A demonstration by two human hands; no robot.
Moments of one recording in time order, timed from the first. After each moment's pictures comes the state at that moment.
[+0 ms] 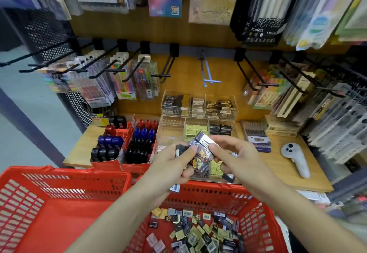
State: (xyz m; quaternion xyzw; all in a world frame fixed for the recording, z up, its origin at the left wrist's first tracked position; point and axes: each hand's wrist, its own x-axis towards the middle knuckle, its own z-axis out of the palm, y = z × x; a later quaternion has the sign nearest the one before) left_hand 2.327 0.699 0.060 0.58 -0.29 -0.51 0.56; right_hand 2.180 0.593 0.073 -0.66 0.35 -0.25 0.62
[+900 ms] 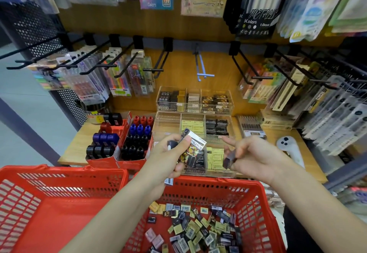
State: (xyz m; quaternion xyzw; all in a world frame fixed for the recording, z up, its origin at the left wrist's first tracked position) left_hand 2.331 0.688 0.049 0.61 -0.24 -0.48 0.58; right_hand 2.167 0.561 0.078 -0.27 0.42 -0.18 0.85
